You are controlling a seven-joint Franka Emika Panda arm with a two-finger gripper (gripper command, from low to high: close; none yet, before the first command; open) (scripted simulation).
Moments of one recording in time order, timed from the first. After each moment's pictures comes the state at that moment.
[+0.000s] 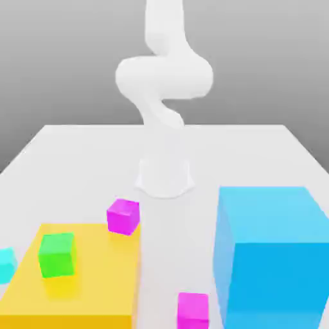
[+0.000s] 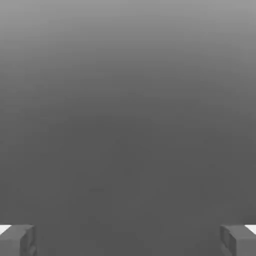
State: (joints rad) arm -0.03 -0.71 -0.03 -2.31 0.01 2.33 0.83
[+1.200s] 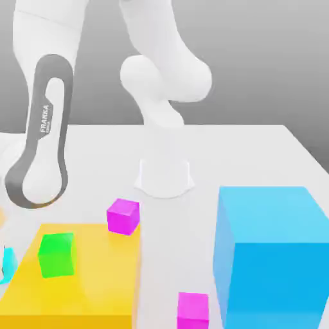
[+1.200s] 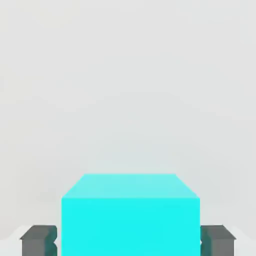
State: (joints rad) arm -0.48 0.46 -0.23 -2.36 0.30 2.80 1.04
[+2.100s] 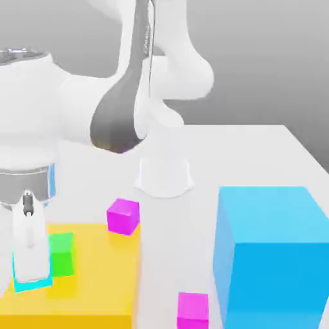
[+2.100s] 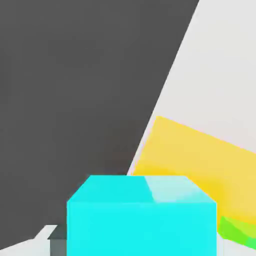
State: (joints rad) arm -0.05 0.16 -0.18 -2.32 0.01 2.60 1.73
